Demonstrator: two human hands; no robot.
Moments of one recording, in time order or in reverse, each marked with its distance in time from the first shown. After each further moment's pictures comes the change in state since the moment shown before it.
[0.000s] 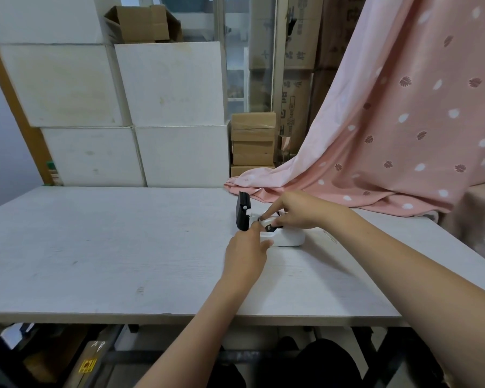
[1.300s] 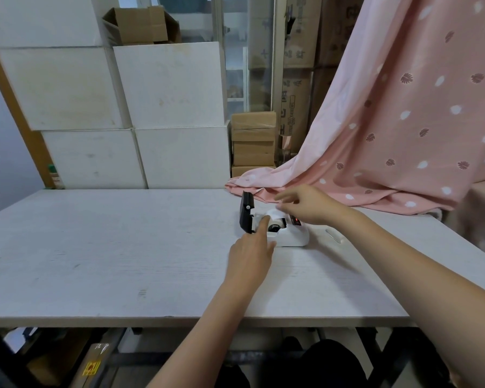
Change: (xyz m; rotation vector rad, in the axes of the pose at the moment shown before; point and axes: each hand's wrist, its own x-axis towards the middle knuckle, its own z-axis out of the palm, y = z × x) left_hand -0.006 0.006 -0.002 0.194 -0.038 0.094; right_hand -0.010 0.008 -0.001 0.354 0.182 0.215
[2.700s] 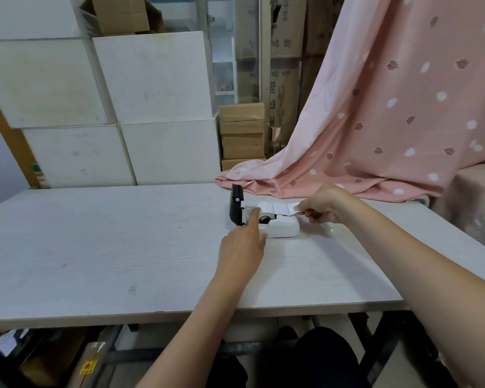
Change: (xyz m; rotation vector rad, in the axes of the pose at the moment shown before) left_hand 0.002 0.001 0.003 0.047 0.000 0.002; right_hand -0.012 0.031 -0.009 0.657 0.020 0.638
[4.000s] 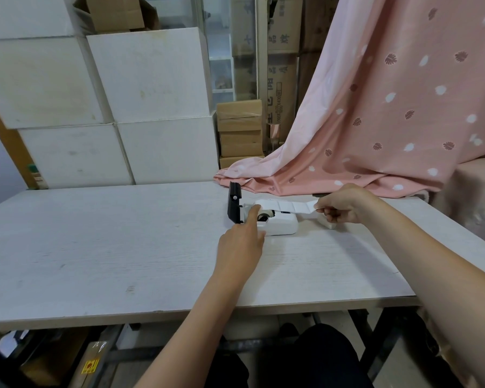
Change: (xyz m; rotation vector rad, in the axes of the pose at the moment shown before) left_hand -0.002 0.002 -0.003 -0.017 0.018 0.012; right_hand 0.013 0.024 -0.035 0.055 0.100 0.008
